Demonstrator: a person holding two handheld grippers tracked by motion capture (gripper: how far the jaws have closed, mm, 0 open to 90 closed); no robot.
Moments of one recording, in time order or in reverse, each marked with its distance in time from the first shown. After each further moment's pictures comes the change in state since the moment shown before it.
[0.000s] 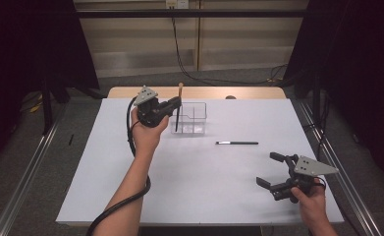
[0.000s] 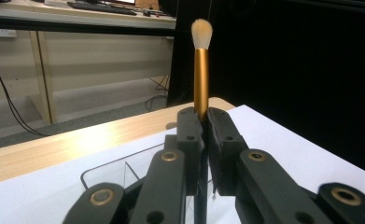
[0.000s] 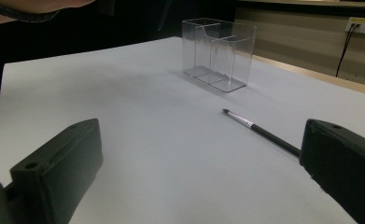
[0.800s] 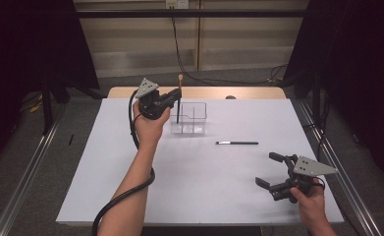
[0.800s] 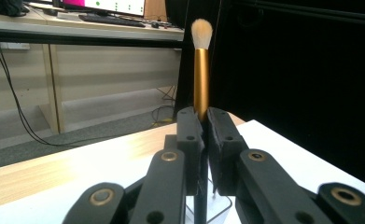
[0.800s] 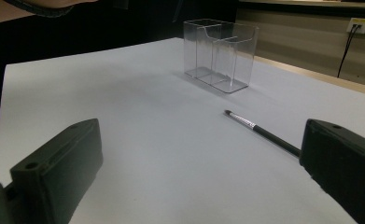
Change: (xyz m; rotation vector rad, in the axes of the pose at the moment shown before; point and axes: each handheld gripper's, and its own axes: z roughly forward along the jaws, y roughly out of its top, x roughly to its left) left arm 0.007 0.013 0.013 -0.048 0.032 -0.003; right arm 0.001 0.000 0.001 -0.003 0.006 0.001
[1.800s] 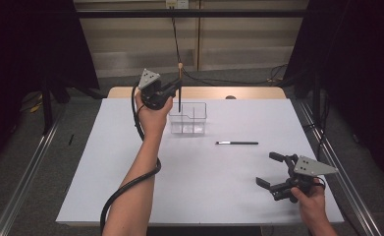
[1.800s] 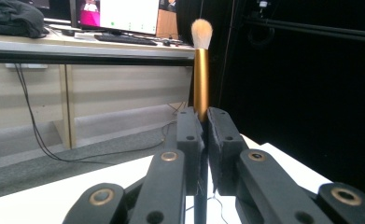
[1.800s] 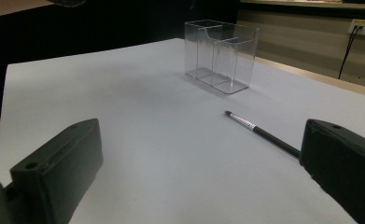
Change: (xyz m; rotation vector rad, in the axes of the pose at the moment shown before) left arm 0.004 0.017 0.016 -0.072 0.049 -0.008; right arm -0.001 0.001 -0.001 -0.001 0.003 -0.004
